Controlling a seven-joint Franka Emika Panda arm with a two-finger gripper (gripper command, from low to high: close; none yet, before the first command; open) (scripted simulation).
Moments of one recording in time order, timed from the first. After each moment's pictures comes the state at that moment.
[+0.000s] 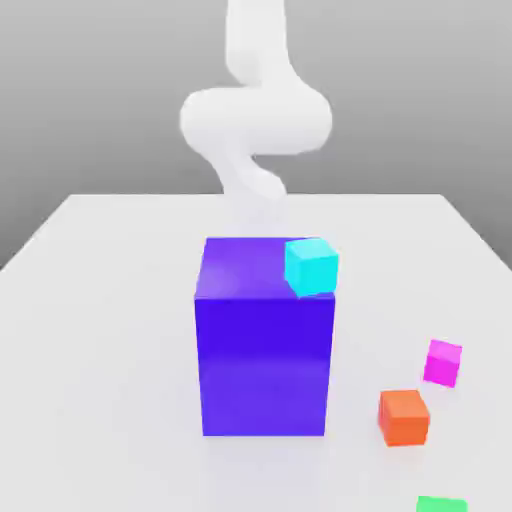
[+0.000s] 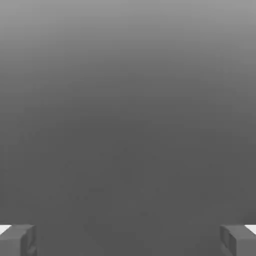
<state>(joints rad) 0.05 -0.71 0.03 -2.35 0.00 2.35 0.77</state>
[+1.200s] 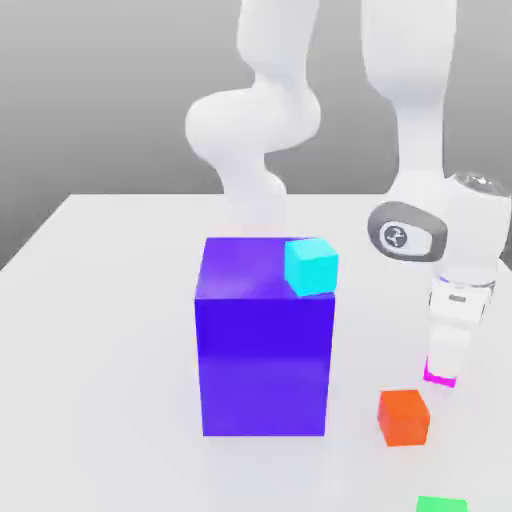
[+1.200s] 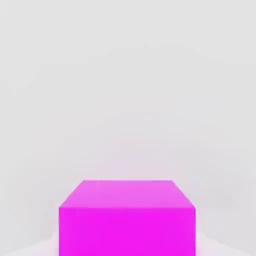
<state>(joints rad) 0.64 0.29 0.14 -2.72 -0.29 3.01 0.70</state>
